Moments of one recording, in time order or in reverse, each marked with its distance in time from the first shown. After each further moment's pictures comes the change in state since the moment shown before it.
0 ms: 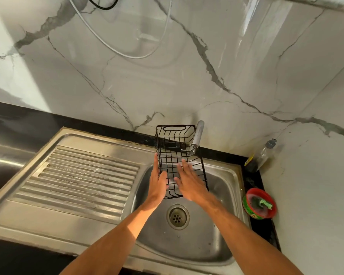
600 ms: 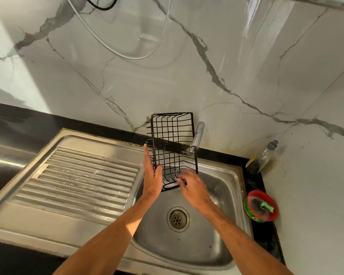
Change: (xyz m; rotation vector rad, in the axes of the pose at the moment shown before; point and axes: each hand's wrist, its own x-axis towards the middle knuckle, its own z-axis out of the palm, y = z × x) left_hand 0.023 0.005 -0.008 0.047 0.159 0.135; right_hand -0.026 -0.007 -0.004 0.227 0.317 -0.046
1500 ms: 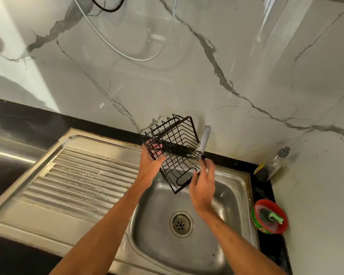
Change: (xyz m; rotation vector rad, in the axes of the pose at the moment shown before) left_hand 0.043 0.046 -0.021 -0.099 0.006 -0.229; right_hand 0.030 0.021 0.022 0.170 0.603 0.045
